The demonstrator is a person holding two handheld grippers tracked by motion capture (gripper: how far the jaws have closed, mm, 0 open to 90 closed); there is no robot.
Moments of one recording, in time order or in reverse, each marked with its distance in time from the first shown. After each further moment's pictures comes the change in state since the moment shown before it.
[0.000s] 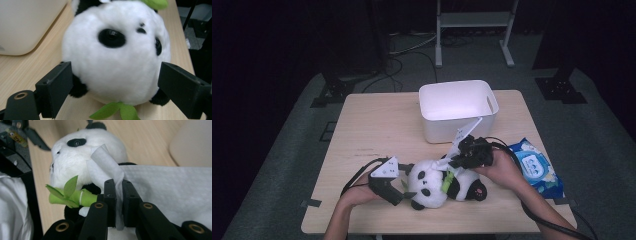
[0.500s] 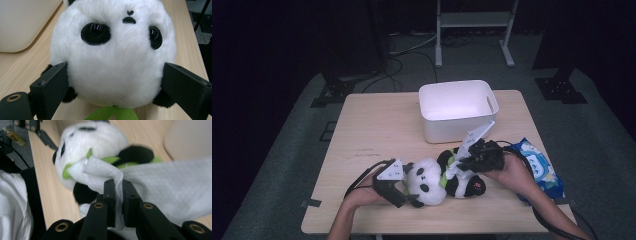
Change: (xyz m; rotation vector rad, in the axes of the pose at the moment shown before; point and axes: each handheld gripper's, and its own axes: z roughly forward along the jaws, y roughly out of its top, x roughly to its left) left arm -0.003 -0.006 0.016 0.037 0.017 0.019; right arm 0.005 -0.017 -0.018 -0.015 -0.026 -0.014
